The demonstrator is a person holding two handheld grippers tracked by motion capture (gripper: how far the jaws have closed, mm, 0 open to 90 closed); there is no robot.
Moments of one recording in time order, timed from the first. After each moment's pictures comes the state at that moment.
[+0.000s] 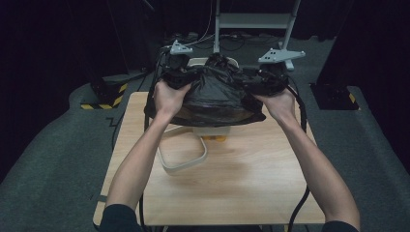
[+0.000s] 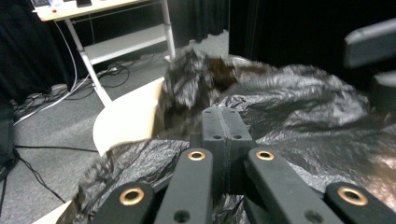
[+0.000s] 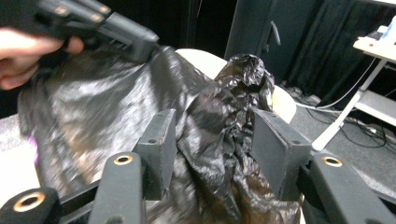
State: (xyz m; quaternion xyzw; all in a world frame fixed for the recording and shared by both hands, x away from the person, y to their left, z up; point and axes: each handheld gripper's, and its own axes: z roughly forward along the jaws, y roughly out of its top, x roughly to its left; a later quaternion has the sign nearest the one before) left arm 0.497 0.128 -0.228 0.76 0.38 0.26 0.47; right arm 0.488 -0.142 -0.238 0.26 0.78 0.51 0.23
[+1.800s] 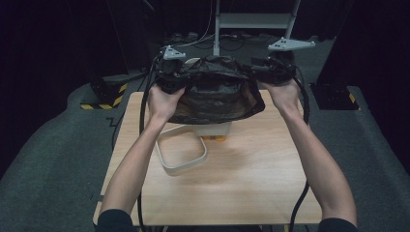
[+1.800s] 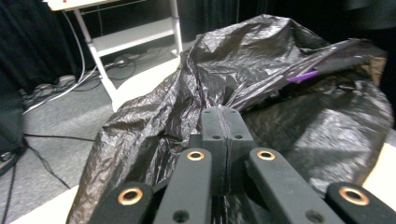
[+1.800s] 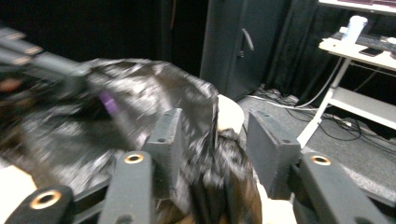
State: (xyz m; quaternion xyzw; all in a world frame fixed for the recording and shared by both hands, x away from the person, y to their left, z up) left arm 0.489 0.145 -0.238 0.76 0.39 0.26 0.45; right arm 0.505 -0.162 -0.227 0.31 0.76 0.52 0.25
